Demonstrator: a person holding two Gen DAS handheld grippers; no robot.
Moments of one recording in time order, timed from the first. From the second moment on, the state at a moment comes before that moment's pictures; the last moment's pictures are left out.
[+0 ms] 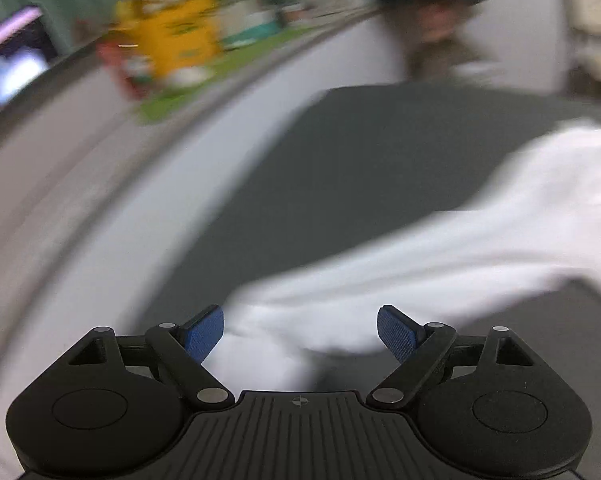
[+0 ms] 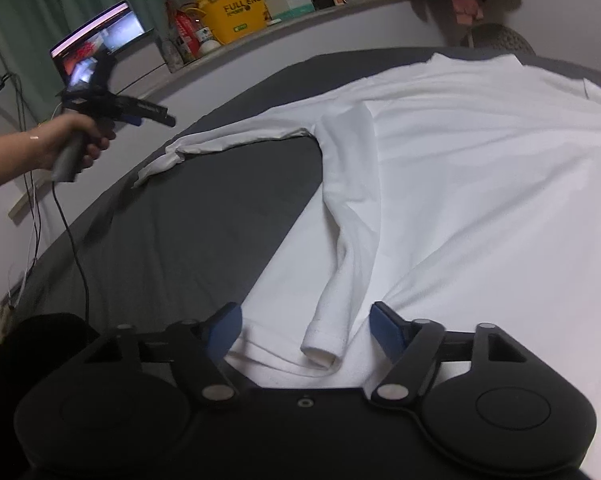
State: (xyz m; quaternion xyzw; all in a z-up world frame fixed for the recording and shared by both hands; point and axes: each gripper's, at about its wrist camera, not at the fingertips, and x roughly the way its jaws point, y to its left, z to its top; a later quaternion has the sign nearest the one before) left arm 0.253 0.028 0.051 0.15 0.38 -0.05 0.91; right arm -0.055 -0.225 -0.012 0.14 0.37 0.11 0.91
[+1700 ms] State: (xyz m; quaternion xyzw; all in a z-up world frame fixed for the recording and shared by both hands) left arm 0.291 -0.051 -0.007 -0.12 0.37 -0.15 0.91; right arm 0.030 -0.052 -0.038 0.00 0.39 0.25 0.89
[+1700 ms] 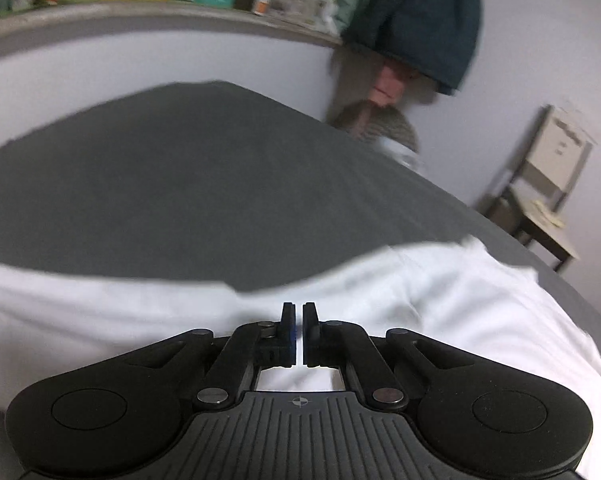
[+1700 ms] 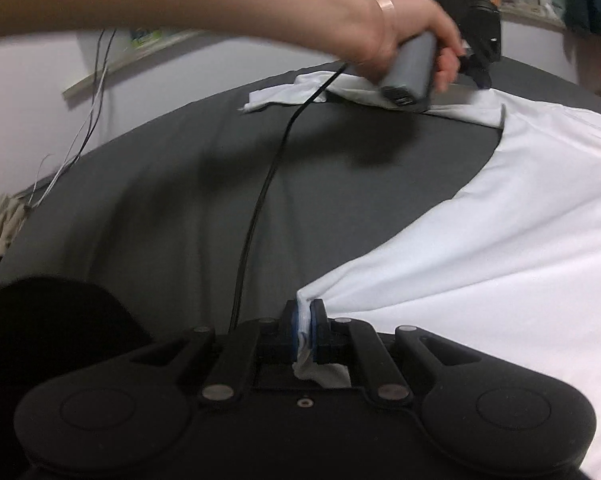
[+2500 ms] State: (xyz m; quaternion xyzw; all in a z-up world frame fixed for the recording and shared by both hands) left arm 0.032 -0.010 0.023 -0.02 0.57 -0.29 0.77; right arm -0.151 -0.275 -0.005 -0.19 0.53 -0.02 0.83
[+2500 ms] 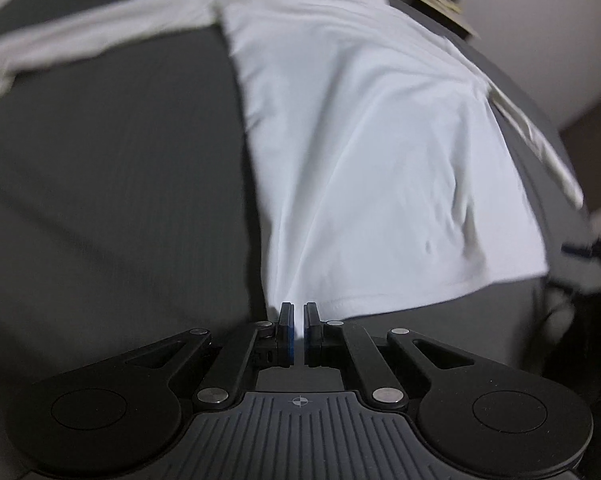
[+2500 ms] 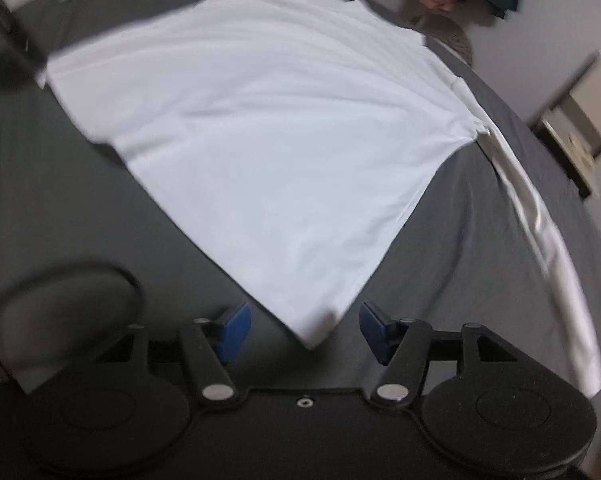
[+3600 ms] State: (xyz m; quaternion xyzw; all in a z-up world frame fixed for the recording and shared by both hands) left arm 0.031 -0.014 0.008 -0.10 0.56 -0.20 0.79; right arm -0.156 -0.437 -0.040 0.38 0.48 0.01 0.79
